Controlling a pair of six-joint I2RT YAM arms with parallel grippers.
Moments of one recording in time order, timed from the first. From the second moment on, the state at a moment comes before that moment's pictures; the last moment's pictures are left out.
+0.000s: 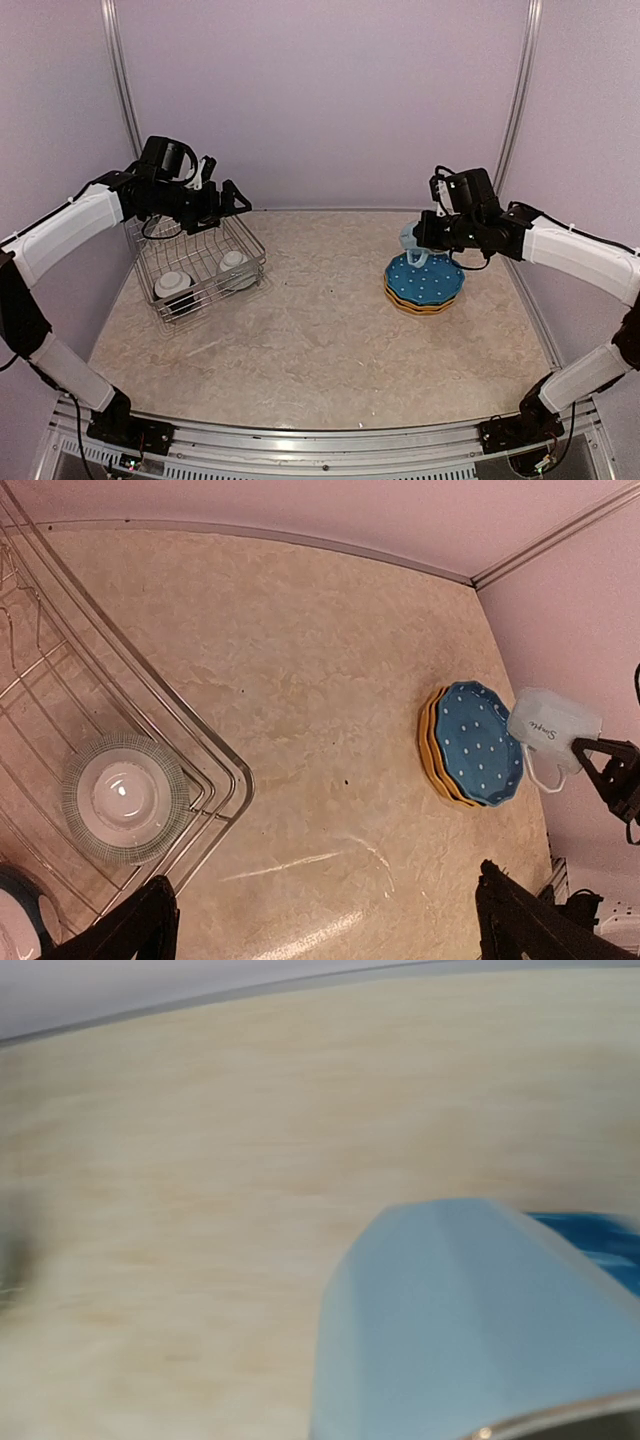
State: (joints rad) left arm -0.38 1.50 1.40 -0.58 0.32 -0.46; right arm 0.58 1.41 1.13 -0.30 0.09 0.48
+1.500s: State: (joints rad) left arm -0.49 1.54 1.47 -0.69 0.09 -0.38; right arm 0.09 1.60 1.18 -0.74 0.07 0.13
